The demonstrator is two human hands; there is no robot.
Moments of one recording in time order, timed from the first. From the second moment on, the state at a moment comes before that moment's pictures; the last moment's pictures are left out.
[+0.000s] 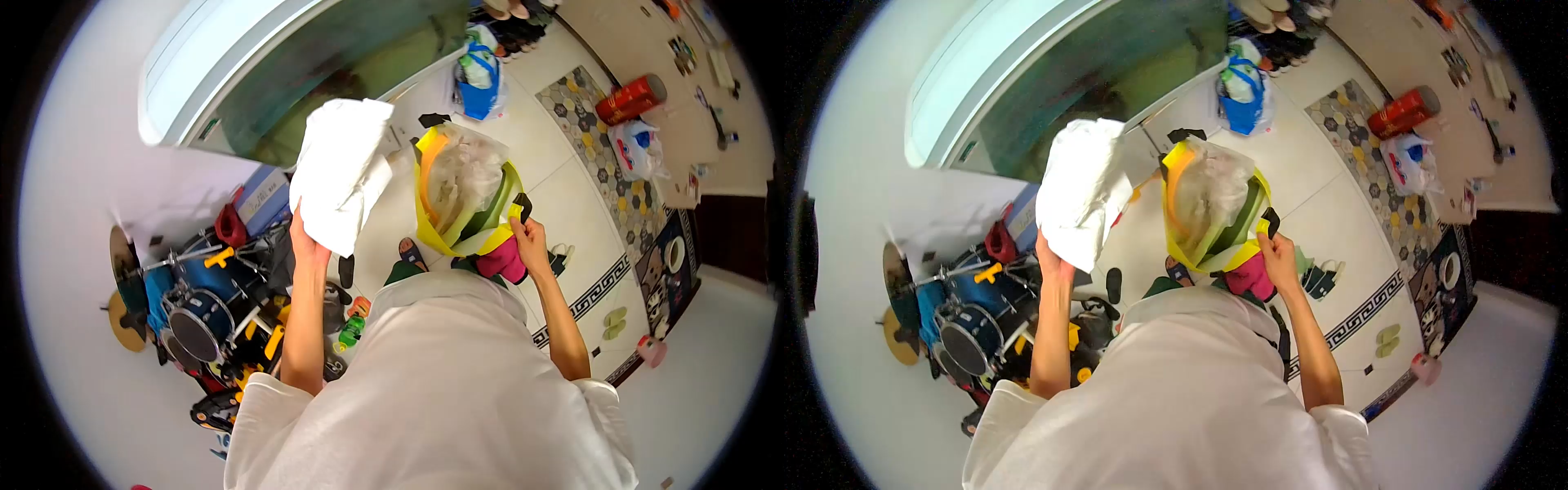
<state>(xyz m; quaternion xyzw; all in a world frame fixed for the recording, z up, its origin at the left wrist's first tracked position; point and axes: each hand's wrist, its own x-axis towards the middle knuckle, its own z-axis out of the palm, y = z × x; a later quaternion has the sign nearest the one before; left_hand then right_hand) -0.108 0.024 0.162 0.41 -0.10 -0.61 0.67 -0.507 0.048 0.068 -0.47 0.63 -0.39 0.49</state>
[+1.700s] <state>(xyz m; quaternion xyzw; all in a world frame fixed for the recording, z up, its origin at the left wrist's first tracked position) -0.410 -0.139 0.229 0.41 -0.88 -0.23 -0.04 -0.658 0.021 0.072 -0.41 0.71 -0.45 0.35</state>
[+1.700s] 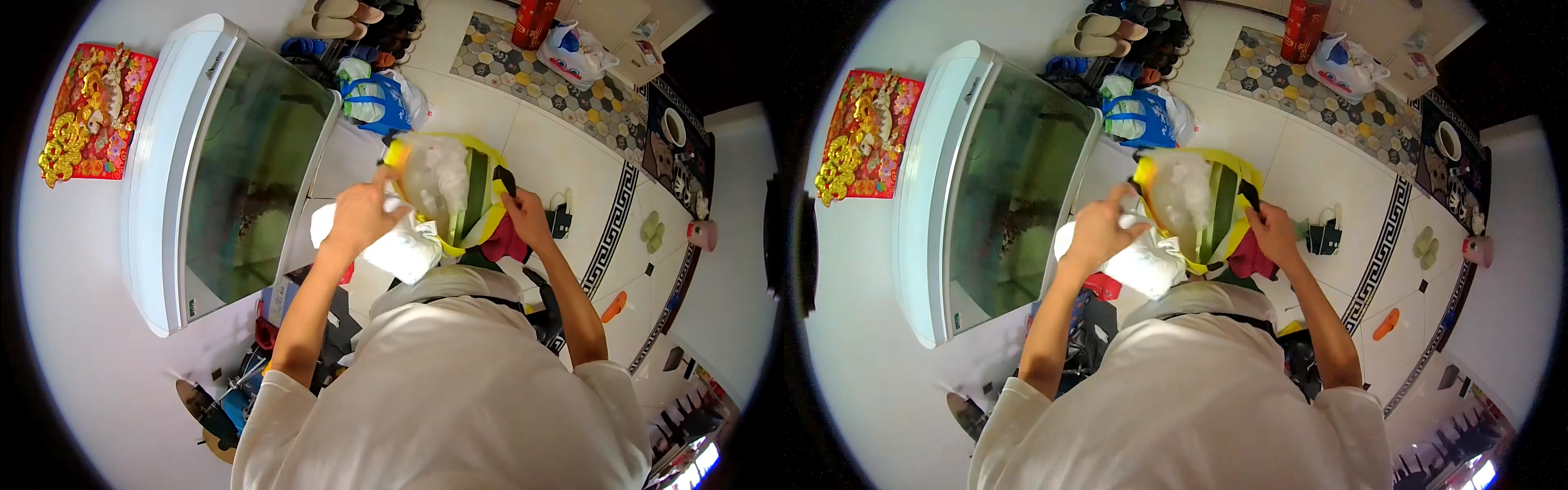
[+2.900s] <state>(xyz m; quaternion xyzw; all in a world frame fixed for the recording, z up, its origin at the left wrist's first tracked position) -0.202 -0.163 0.178 0.50 -0.79 -0.35 0.00 -0.733 0.114 0.065 -0.18 0.60 -0.65 0.44</state>
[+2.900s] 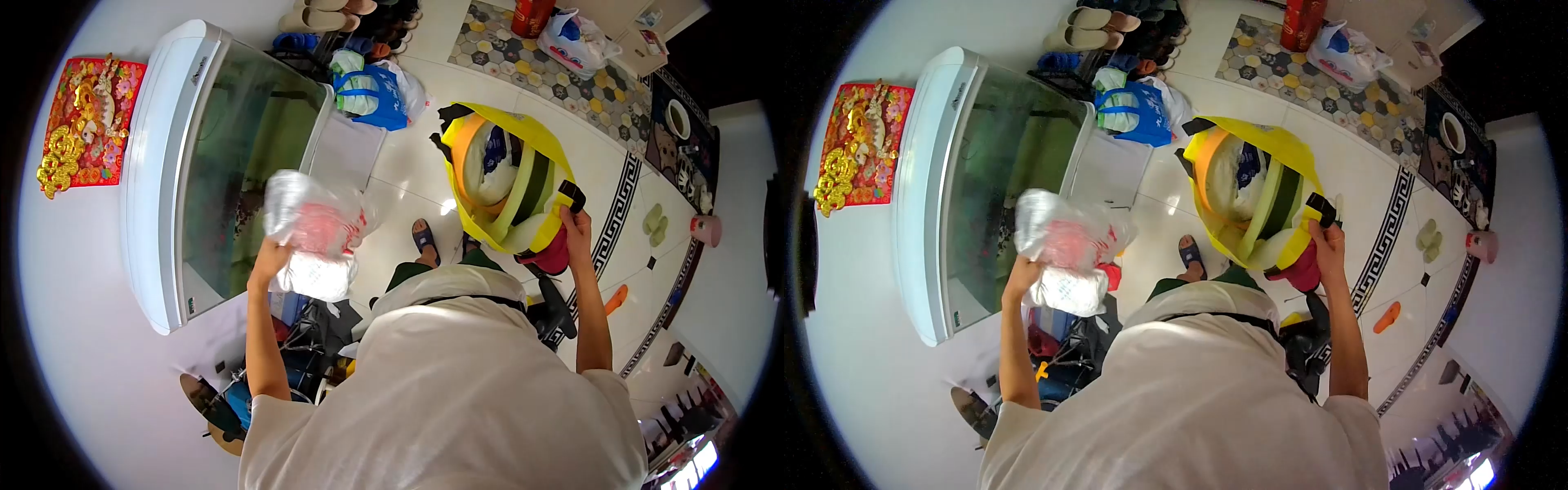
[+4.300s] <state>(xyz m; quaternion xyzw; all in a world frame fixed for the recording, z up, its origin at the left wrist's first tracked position) -0.525 -0.201 0.138 0.42 -0.67 -0.59 0.12 -0.827 0.109 0.066 -0.28 0.76 -0.45 0.38</state>
